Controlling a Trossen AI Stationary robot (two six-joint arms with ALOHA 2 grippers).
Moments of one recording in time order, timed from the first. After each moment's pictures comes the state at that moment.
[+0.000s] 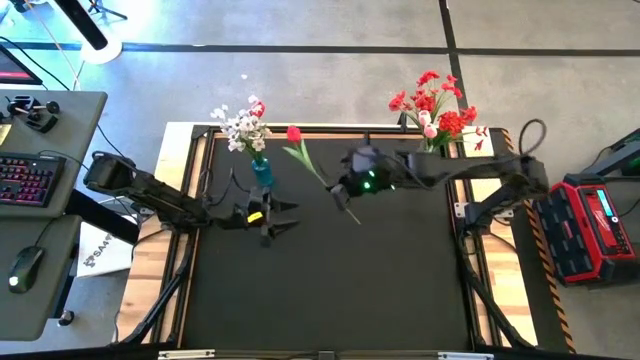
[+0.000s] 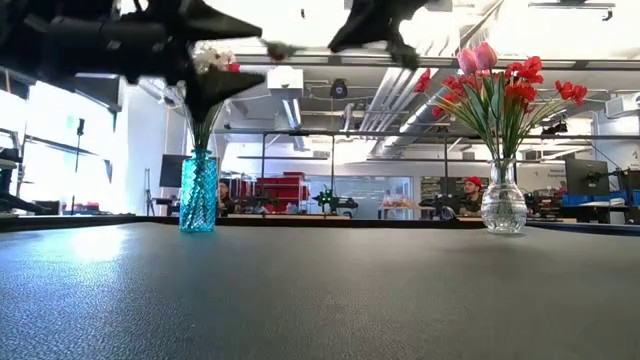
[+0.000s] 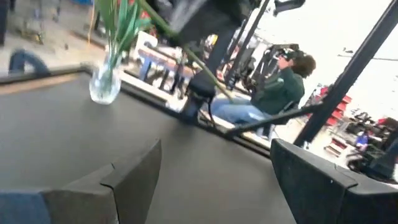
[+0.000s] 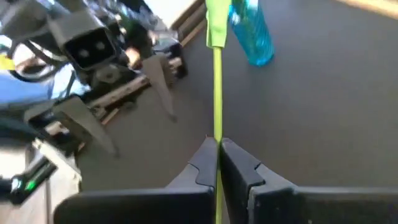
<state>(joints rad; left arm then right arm) -0.19 1.33 0.30 1.05 -0.30 -0.42 -0.06 1.53 1.33 -0.43 0.02 0.70</state>
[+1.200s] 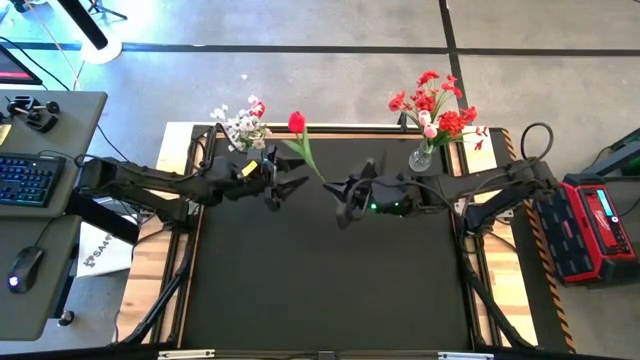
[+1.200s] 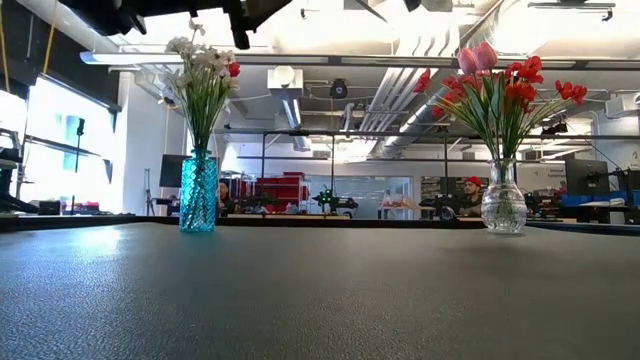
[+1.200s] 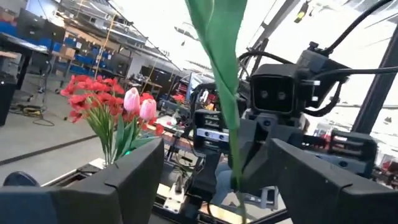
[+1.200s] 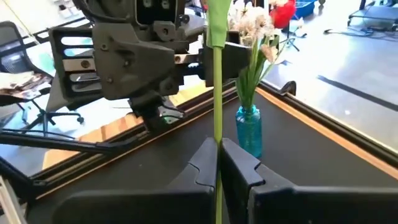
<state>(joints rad) 0.04 1.23 0.65 0.87 -0.13 -0.33 0.19 1.47 1.33 -0.20 0.54 0.42</state>
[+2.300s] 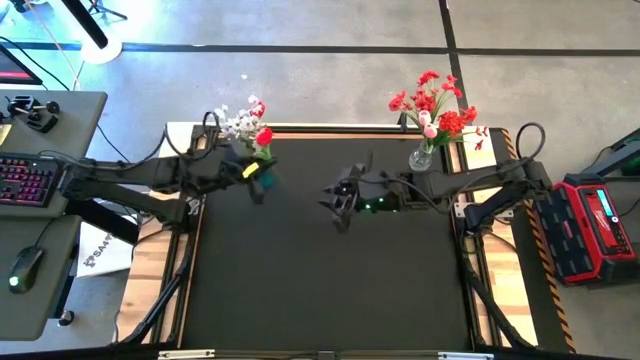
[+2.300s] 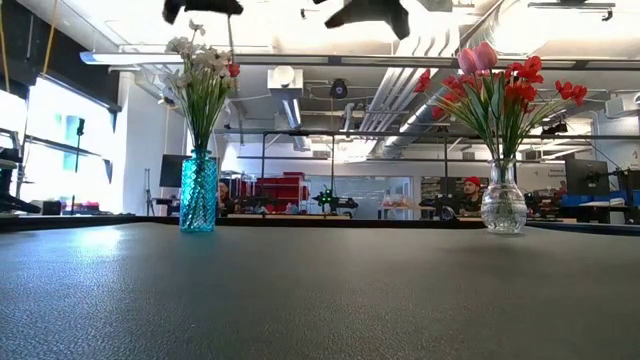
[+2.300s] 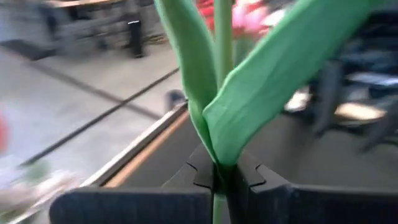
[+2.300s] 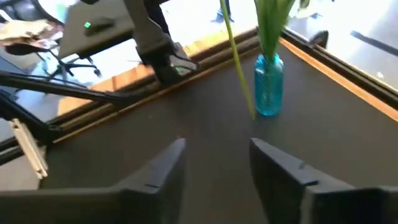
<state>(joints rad) -0.04 0.97 0.96 -0.29 -0.55 -0.17 0.13 1.51 1.33 -0.30 0.31 0.44</state>
